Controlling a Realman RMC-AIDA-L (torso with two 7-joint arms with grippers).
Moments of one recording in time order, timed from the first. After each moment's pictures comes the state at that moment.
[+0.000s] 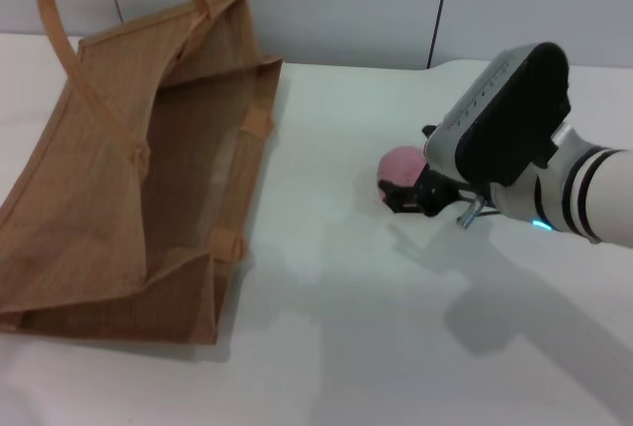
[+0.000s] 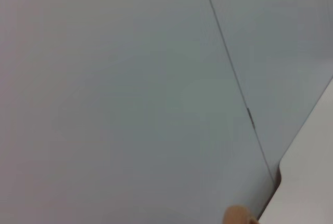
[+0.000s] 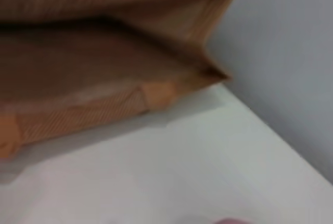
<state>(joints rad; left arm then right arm) -0.77 -2.03 0.35 1.53 -0.76 -1.71 1.48 0.47 1.94 -2.10 -1.34 0.46 0.57 -0.29</state>
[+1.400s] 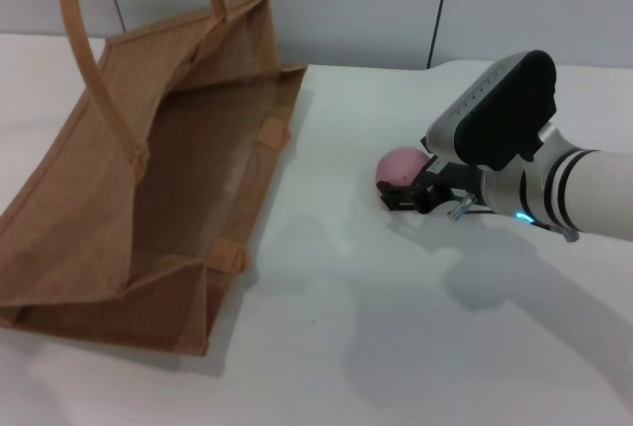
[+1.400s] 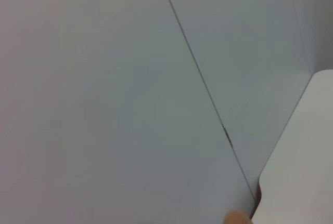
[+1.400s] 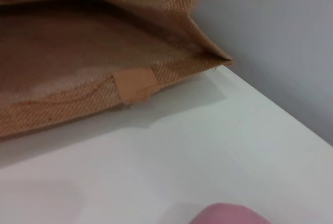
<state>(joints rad) -0.82 -2.03 0.38 1.55 -0.75 -1.76 1.46 0.62 1.98 -2.09 -0.95 0.81 0.37 -0.49</state>
